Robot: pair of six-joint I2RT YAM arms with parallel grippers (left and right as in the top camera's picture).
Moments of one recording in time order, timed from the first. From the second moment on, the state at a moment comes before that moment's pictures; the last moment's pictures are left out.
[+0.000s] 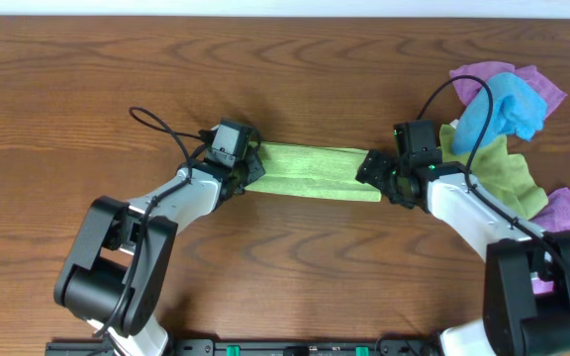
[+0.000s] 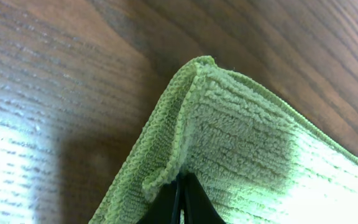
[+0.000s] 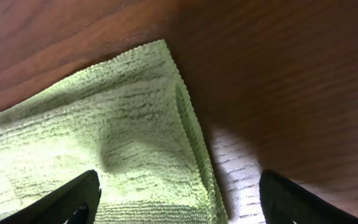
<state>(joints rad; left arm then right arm) -0.39 1.82 0.91 -0.15 0.06 -0.87 0.19 1.67 0.86 -0.34 -0.12 0.70</state>
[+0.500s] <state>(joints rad) -0.39 1.80 0.92 -0.27 0.13 -0.87 0.19 1.70 0.86 -0.31 -0.12 0.70</state>
